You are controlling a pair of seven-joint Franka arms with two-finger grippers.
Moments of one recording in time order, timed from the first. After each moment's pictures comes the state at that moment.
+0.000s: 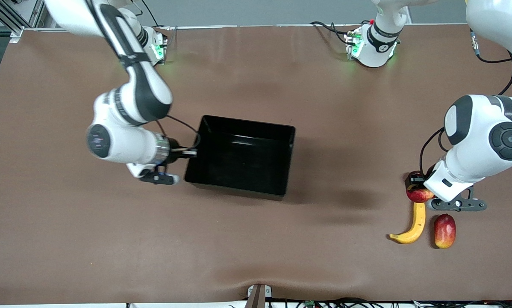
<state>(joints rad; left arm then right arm) 0.07 0.41 -0.17 -1.61 0.16 2.05 -0.12 0.45 0.44 -0.05 -1.69 0.47 2.00 0.34</state>
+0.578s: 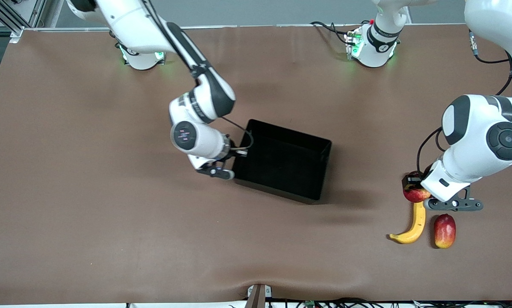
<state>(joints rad) 0.05 0.41 -0.18 -1.61 0.14 2.05 -0.12 0.68 0.65 -0.05 -1.58 0.49 2.21 0.62</state>
